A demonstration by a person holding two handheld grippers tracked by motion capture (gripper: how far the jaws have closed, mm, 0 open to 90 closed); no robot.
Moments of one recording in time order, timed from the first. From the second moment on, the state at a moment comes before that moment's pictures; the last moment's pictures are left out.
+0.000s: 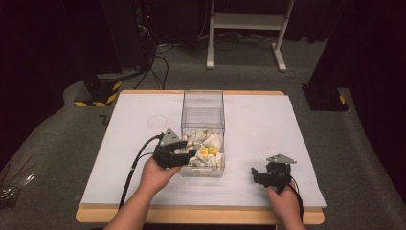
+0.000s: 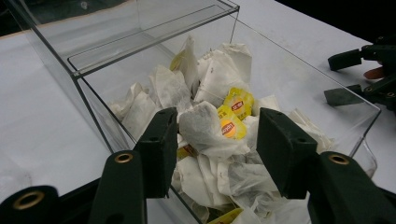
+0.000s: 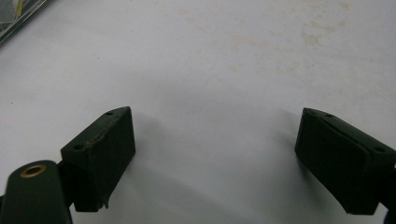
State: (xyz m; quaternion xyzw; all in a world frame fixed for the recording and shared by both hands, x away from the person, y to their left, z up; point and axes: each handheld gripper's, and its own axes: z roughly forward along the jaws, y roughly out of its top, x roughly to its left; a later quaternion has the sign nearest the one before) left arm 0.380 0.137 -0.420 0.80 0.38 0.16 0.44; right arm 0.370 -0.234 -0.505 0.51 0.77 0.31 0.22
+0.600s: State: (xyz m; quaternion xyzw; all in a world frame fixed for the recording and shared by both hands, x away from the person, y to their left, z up) left arm 0.404 0.116 -0.422 0.84 0.38 0.14 0.37; right arm 0.370 -0.234 -0.504 0.51 0.77 0.31 0.22
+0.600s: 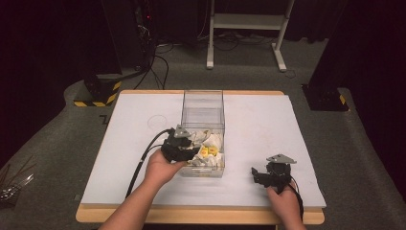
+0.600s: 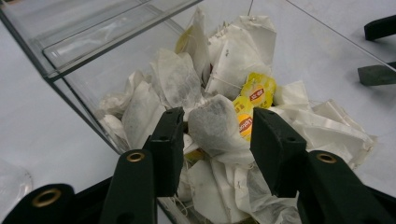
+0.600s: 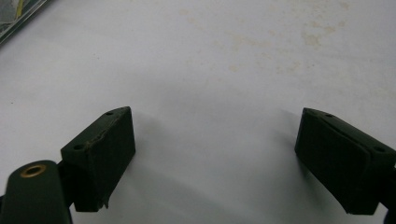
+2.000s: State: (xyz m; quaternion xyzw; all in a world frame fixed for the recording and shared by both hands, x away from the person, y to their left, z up) left arm 0.418 0.092 -0.431 0.87 0.38 0.14 0.28; right arm 0.370 -0.234 -0.504 0.51 0.77 0.31 0.22
